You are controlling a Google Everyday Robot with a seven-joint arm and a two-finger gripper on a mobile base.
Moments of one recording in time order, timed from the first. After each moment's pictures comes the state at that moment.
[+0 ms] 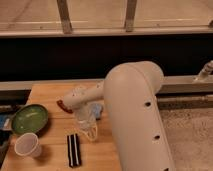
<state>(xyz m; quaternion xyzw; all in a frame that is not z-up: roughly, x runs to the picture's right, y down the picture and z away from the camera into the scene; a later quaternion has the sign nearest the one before) -0.076 0.269 0.774 -0.43 0.31 0.29 0.79</state>
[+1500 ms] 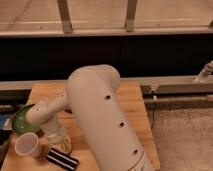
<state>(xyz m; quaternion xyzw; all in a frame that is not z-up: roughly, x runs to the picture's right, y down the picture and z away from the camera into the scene) -0.207 0.326 0.751 -0.48 0.25 0.12 0.83</state>
